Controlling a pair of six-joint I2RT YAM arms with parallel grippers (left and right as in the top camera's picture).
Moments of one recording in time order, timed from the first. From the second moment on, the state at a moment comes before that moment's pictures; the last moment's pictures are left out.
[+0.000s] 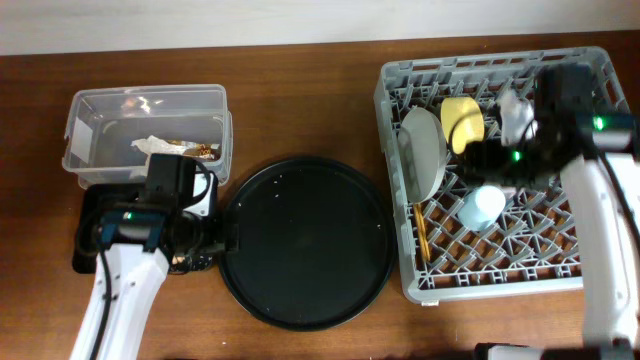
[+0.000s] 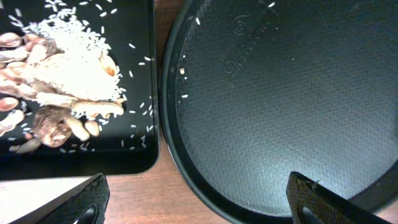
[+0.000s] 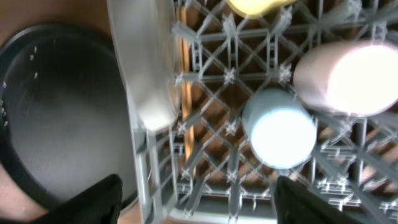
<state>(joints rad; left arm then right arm) -0.10 1.25 1.04 -1.09 0.08 -0.11 -0.11 1.49 1.52 -1.33 -0.25 -0.03</state>
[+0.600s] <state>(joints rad) -0.10 0.50 0.79 -0.98 0.08 -0.13 -0.11 0.94 0.95 -1.07 -0.25 -0.03</state>
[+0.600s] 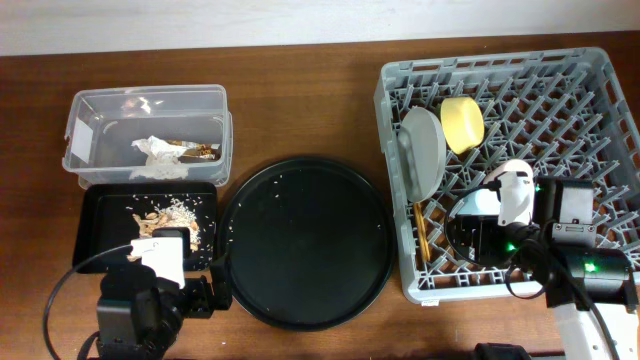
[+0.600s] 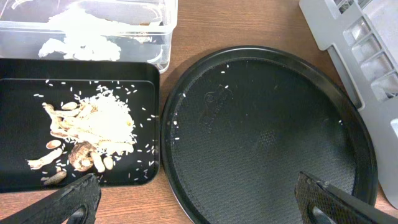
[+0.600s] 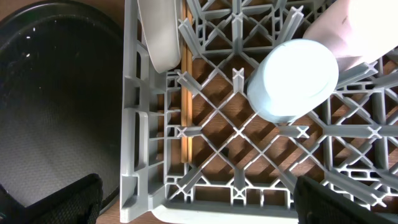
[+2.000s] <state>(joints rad) -0.10 0.50 0.78 -0.98 0.08 -0.14 0.02 0.01 0.01 -0.07 -0.02 0.15</state>
